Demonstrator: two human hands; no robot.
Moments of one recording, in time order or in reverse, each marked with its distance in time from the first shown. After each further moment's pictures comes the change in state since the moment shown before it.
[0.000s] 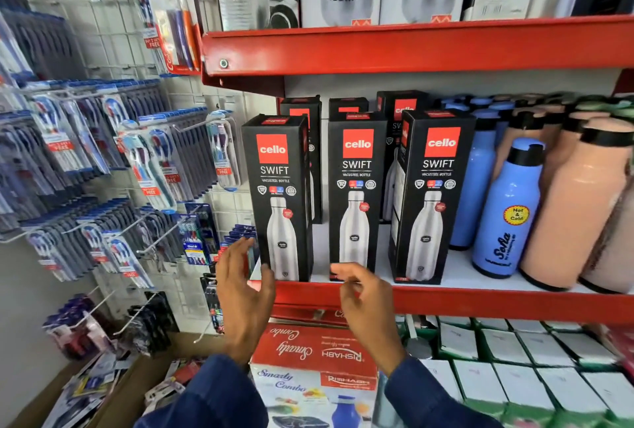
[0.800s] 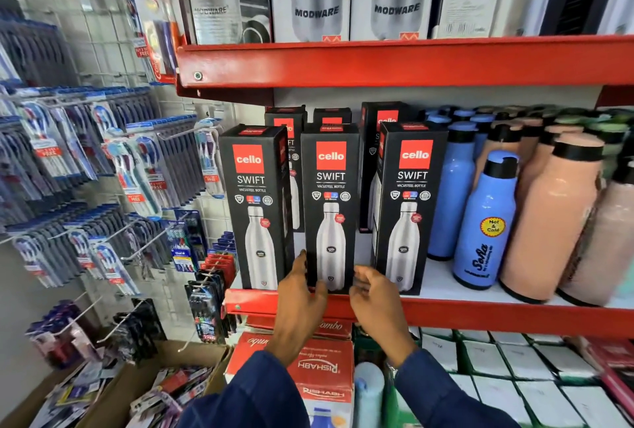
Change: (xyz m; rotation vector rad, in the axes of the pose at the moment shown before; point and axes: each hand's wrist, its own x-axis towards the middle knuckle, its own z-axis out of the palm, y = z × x) left_hand -0.029 0.075 0.074 -0.036 -0.432 -0.077; right_hand 0.026 0.027 -0.046 -0.100 -0.091 0.258
